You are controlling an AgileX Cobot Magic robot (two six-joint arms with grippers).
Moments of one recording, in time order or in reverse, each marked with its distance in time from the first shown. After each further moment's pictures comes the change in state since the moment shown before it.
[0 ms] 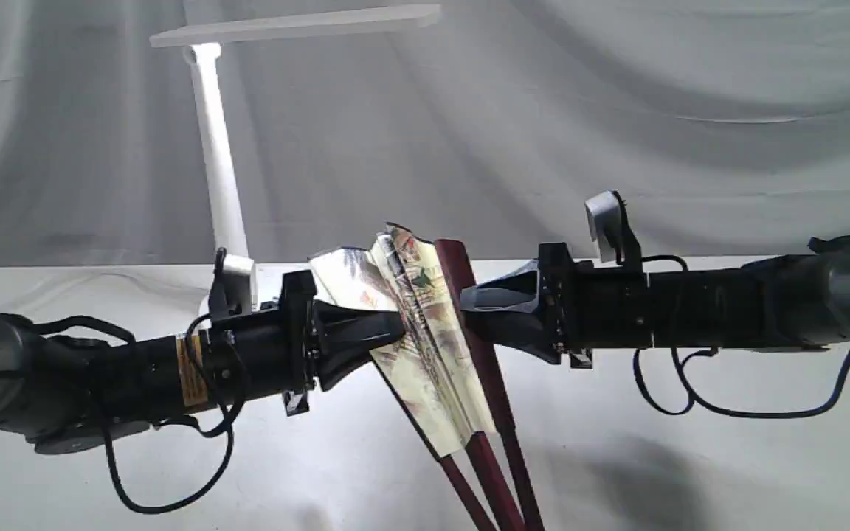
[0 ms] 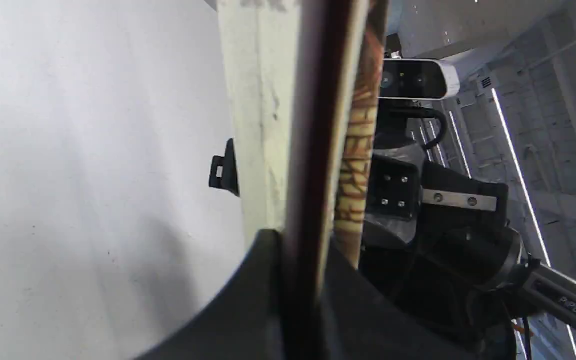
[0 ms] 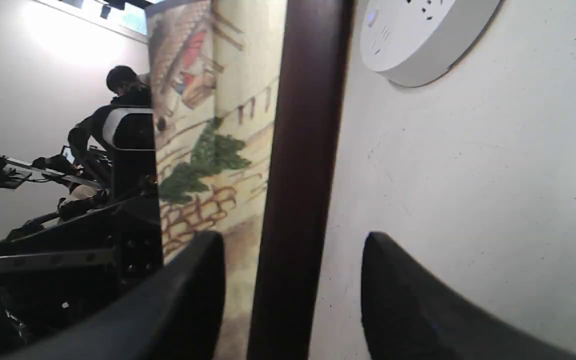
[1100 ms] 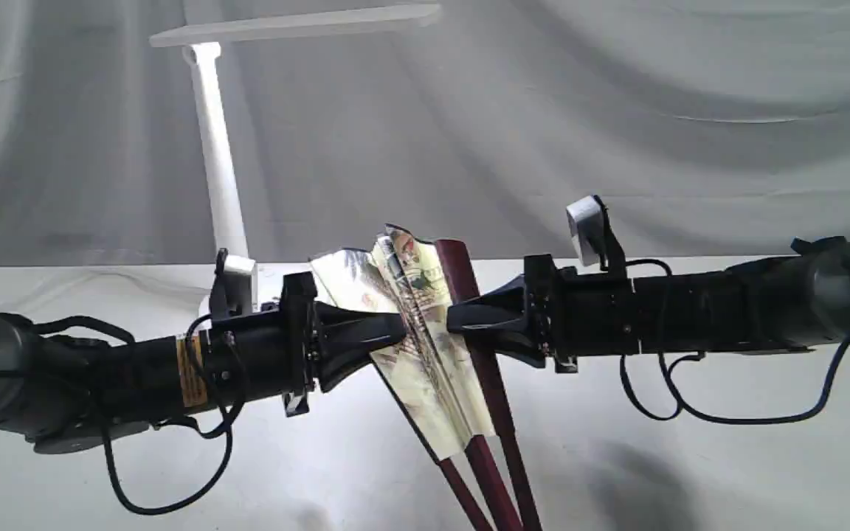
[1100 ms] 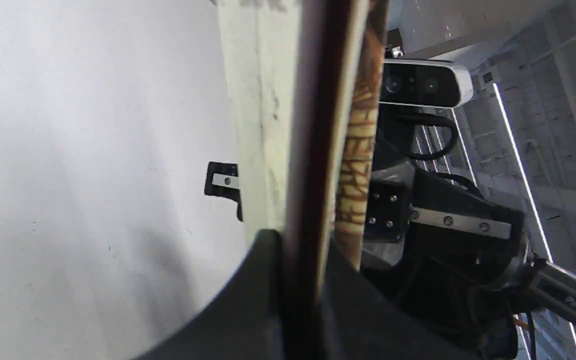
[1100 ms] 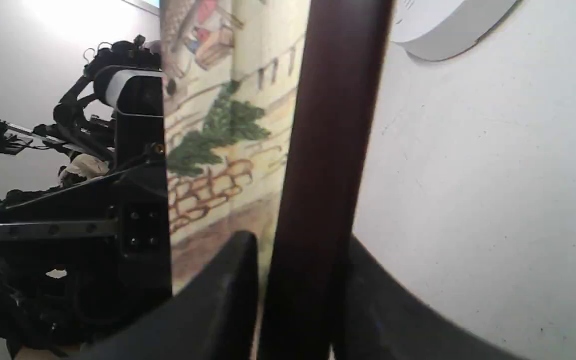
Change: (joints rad) left arm 0.000 0.000 0.000 0.010 0.000 0.000; right arm 0.029 0.000 -0.002 -0.018 0.017 -0.032
